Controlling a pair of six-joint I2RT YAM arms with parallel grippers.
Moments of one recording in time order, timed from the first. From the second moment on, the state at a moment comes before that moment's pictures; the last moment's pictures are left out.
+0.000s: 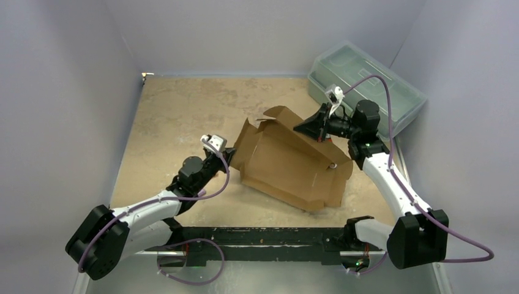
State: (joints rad) left arm -0.63 1.06 0.27 0.70 -0.06 -0.10; right arm 0.17 1.16 0.86 0.18 -1.01 0.23
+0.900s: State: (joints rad) left arm -0.71 1.10 0.44 0.56 -0.01 0.11; right arm 0.17 1.18 1.02 -0.02 -0.86 0.04
